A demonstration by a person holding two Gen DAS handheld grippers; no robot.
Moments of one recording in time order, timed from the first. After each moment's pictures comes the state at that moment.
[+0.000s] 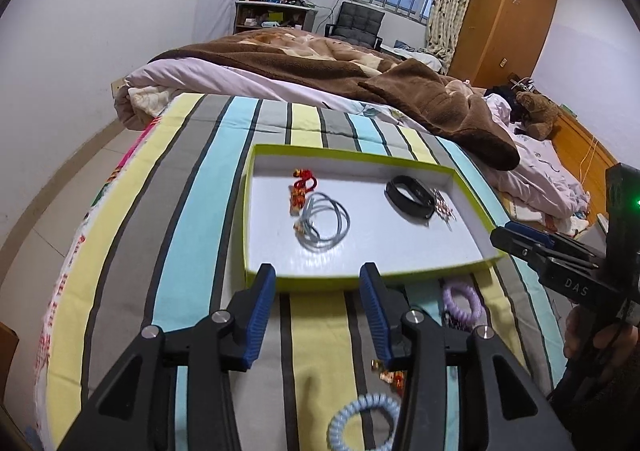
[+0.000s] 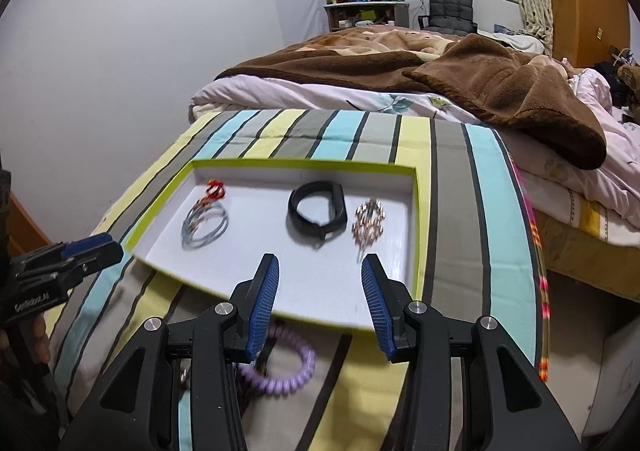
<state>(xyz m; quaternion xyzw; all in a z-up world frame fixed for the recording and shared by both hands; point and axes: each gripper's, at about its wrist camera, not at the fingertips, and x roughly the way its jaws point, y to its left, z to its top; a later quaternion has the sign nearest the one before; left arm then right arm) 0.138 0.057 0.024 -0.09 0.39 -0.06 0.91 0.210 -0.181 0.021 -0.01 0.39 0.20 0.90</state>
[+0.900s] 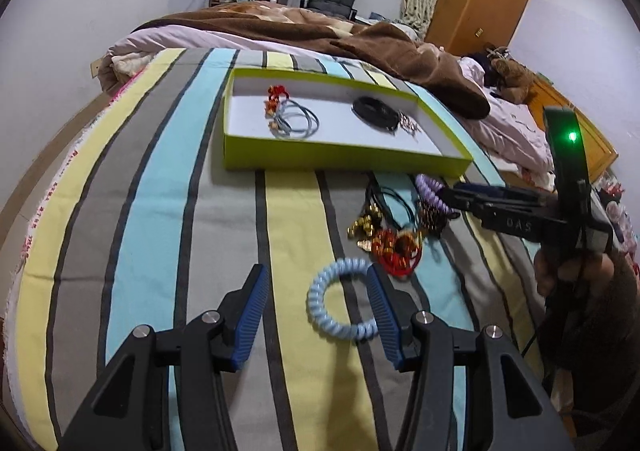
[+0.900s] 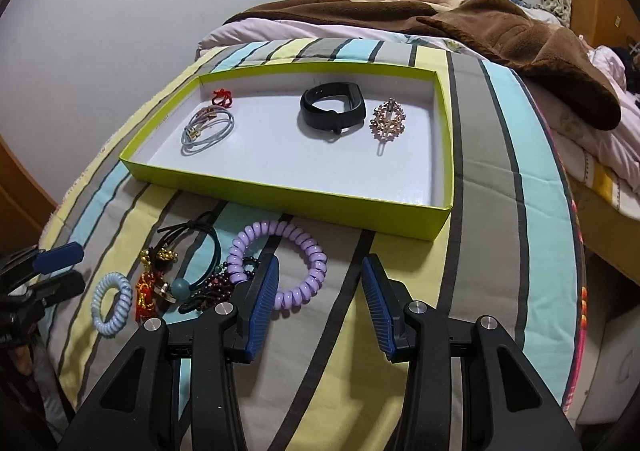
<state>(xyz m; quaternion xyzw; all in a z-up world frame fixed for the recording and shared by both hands) 0.070 0.047 -0.013 -0.08 0.43 -0.11 0.89 0.187 -0.172 -0.029 -0.05 0.45 0.21 0.86</state>
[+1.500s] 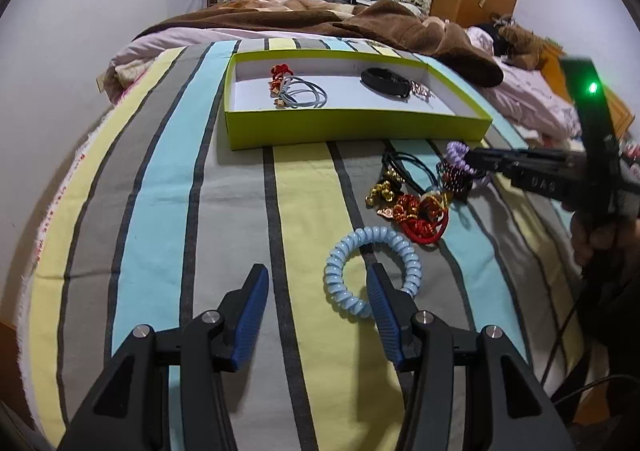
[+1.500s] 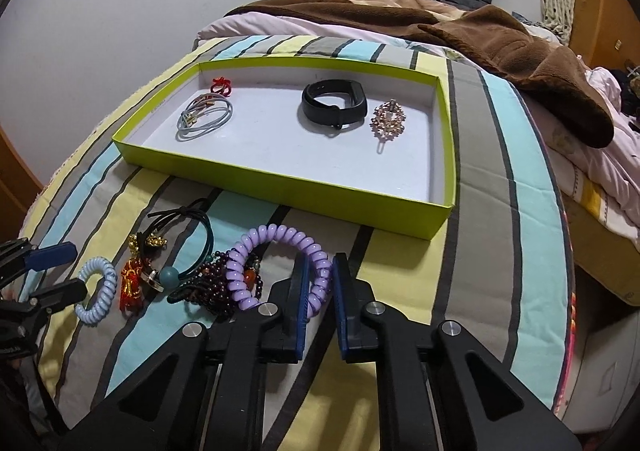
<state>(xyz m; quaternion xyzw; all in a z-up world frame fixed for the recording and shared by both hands) 0.064 0.033 -0.027 -0.01 0.45 -0.08 0.89 0.182 -0.170 -0.031 -0.07 0.44 0.19 0.87</state>
